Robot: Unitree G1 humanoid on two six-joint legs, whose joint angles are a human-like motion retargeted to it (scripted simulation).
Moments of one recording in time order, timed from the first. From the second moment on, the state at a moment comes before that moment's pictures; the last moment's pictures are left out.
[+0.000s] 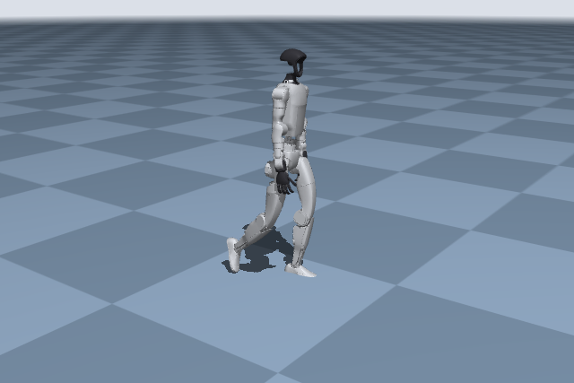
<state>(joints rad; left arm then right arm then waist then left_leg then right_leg) 0.05 0.05 0.30 1.47 0.57 -0.11 -0.05 0.01 -0.10 -0.09 1.45 -0.12 -0.14 0.06 0.11 0.04 -0.10 -0.31 0.03 0.03 0.33 -0.10 0.06 0.07 -0.04 -0.30 0.67 0.34 -0.23</state>
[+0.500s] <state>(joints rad) -0.20 0.16 0.35 1.27 0.51 -0.18 -0.10 0.11 -0.08 -0.10 1.52 -0.06 -0.11 0.12 -0.24 -0.09 -0.10 0.25 -0.14 -0.02 0.18 -0.04 0.06 -0.52 -0.07 -0.21 0.26 0.14 -0.08</state>
